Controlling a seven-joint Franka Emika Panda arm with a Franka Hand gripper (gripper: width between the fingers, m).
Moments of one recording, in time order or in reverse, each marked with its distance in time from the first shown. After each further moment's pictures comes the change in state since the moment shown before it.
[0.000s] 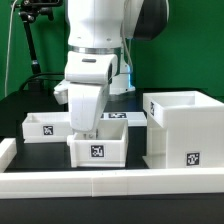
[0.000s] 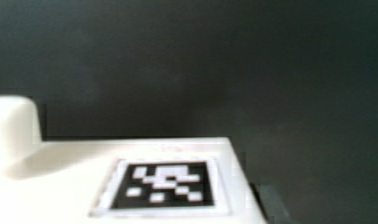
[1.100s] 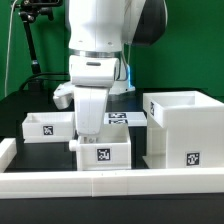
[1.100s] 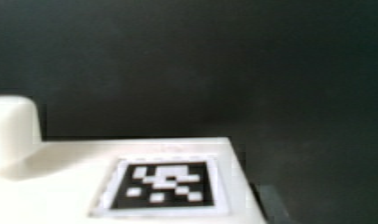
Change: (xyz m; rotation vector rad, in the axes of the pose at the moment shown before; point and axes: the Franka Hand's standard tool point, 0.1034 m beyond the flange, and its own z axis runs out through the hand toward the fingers) arm 0.001 0.005 0.007 -0.035 -0.007 -0.076
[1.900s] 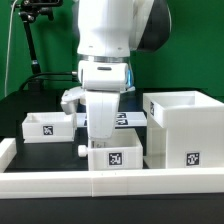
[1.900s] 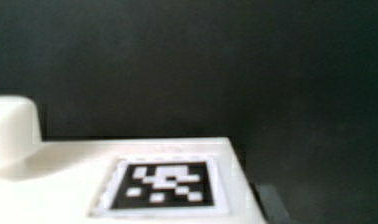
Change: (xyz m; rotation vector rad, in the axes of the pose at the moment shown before) arm 0.013 0.006 0.008 -0.039 -0.003 -0.046
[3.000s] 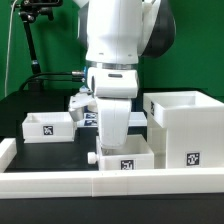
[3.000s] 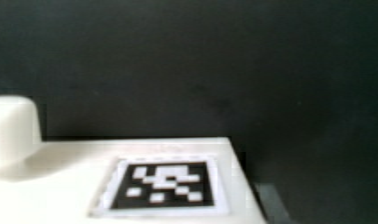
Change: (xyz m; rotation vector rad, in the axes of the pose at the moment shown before) arm 0.014 0.006 0.009 -0.005 -0.006 -0.048
